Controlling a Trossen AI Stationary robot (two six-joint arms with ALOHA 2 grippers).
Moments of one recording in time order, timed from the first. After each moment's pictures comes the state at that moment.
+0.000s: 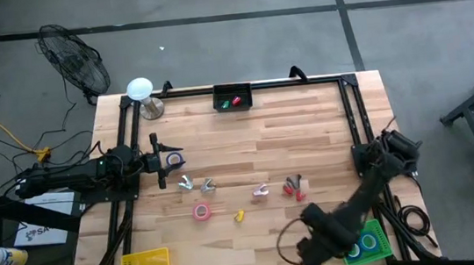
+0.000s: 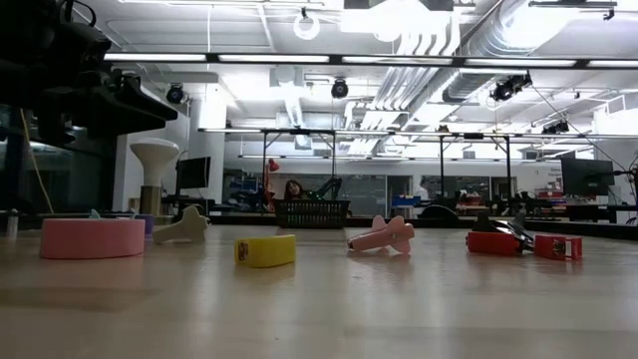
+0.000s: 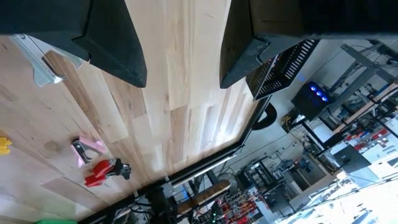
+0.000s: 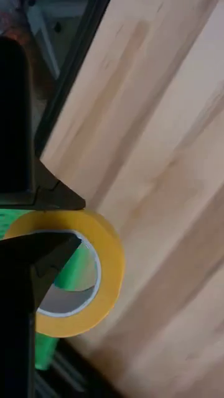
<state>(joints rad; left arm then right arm) 0.07 0.15 0.03 0.00 -0.11 0.50 0.76 1.92 1.66 -1.40 -0.06 1.76</state>
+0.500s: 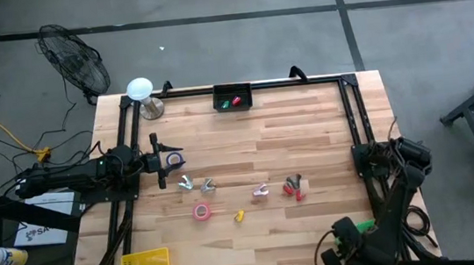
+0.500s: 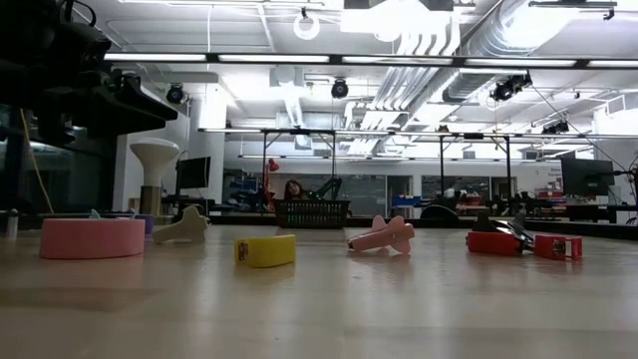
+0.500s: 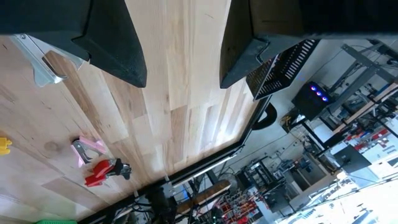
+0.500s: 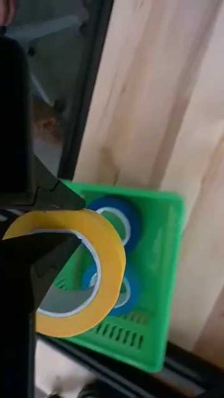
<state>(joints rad) 0.07 0.15 0.03 0.00 -0.11 0.50 0.98 1.92 1.66 -1.40 -0.10 2.22</state>
